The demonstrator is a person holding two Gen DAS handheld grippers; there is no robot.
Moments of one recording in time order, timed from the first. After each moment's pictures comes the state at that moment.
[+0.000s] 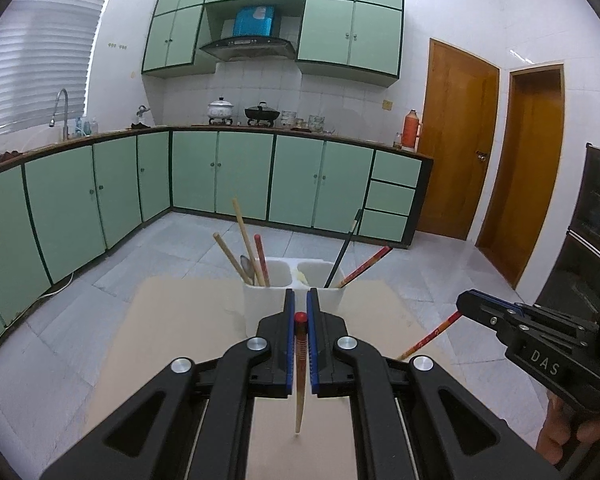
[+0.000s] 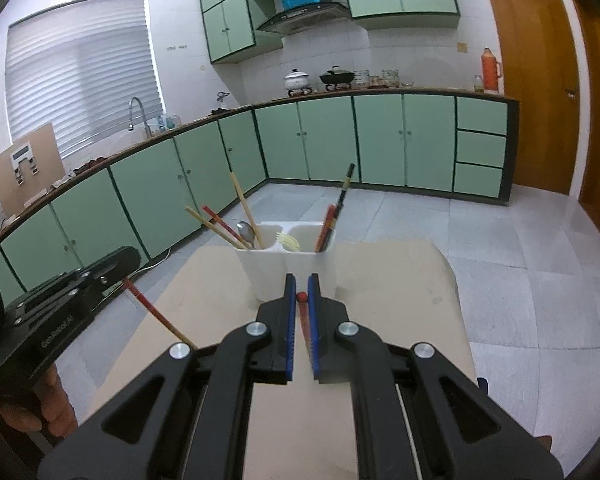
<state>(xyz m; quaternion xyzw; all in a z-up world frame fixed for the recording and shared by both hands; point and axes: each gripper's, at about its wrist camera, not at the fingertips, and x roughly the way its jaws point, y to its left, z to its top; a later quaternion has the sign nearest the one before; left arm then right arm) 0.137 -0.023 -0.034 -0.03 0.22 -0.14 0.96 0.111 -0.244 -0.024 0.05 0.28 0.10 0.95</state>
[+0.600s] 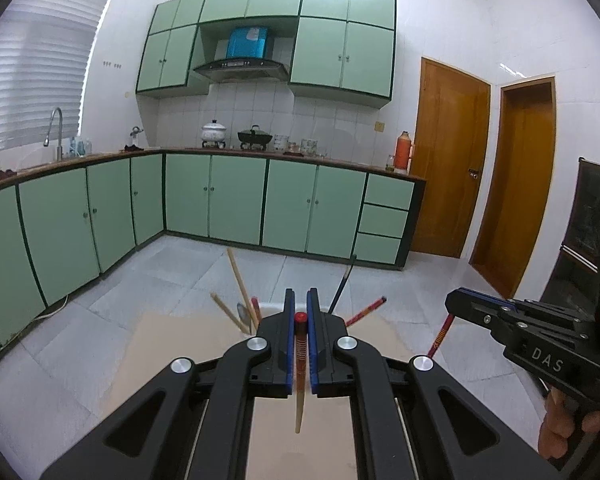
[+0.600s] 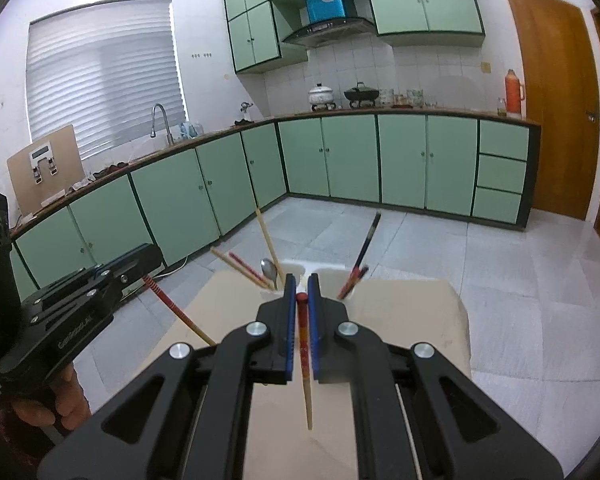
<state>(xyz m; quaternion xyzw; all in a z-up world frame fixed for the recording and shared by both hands) 0.157 -0.020 0.007 -0.03 0.18 -0.15 0.97 0.132 -0.239 0.023 0.04 0.25 0.14 0.96</state>
